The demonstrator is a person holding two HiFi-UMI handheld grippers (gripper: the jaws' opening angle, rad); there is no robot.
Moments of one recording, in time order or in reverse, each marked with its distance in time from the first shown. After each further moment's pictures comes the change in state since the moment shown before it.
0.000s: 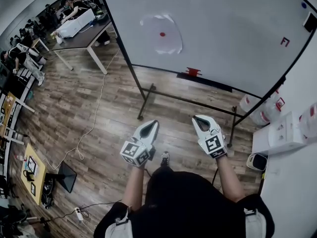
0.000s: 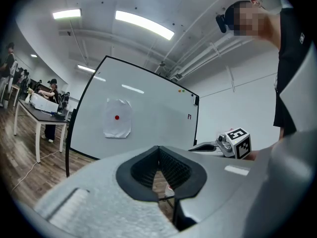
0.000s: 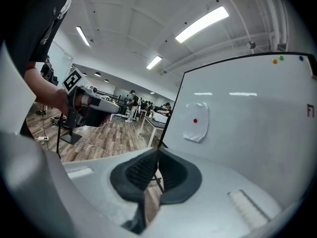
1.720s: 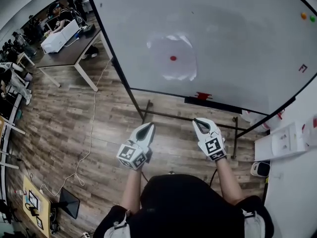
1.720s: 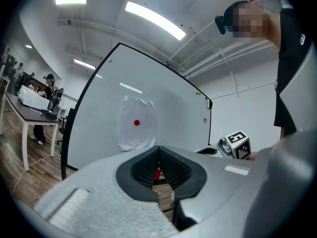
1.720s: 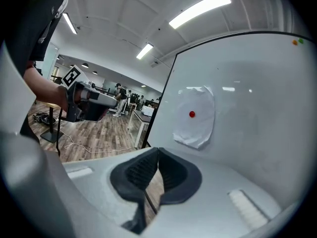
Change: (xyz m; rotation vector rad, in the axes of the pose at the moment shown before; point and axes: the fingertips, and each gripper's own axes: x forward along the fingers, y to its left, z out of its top) left arm 0.115 0.231 0.041 -0.019 -0.017 -0.098; right arm 0.222 -0.083 0.016 0.032 0.084 -0.110
